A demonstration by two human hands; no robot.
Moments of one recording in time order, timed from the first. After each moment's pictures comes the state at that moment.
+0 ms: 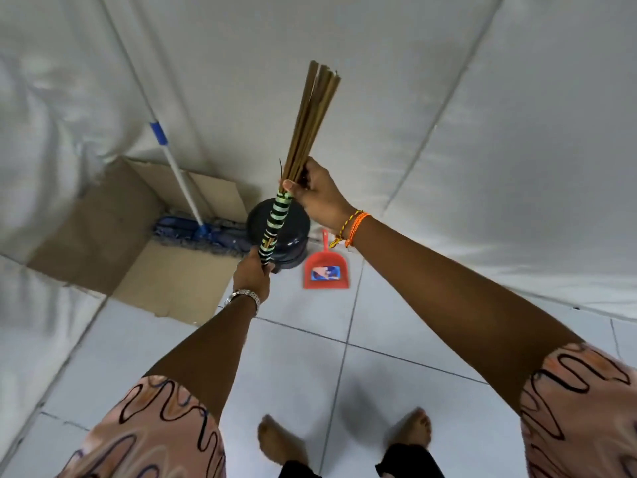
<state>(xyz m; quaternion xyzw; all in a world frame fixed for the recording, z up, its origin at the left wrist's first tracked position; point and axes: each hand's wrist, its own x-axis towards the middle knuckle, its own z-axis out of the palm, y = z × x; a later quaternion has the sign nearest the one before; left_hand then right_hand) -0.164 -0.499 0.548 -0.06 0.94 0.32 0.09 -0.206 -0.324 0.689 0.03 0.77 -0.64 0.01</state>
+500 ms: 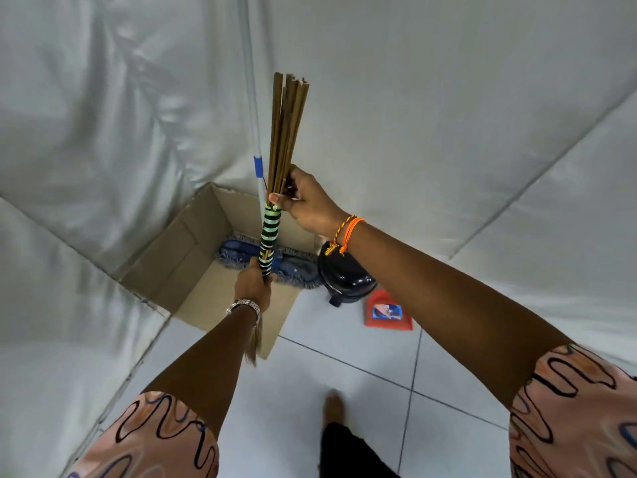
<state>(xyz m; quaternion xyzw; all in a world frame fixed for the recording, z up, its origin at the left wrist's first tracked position) -0.274 -0.753 0.586 -0.09 0.94 0.32 0.06 -0.321 -0.596 0.744 -0.09 0.80 -0.59 0.04</state>
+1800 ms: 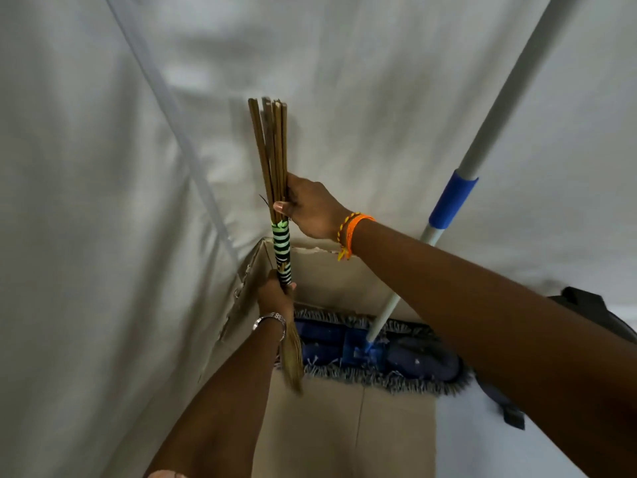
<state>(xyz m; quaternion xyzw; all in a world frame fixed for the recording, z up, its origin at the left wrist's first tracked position) -0.880 -1.039 0.202 -0.08 0.91 0.39 0.12 -0.919 -0.917 0.394 -0.06 0.92 -0.39 0.04</state>
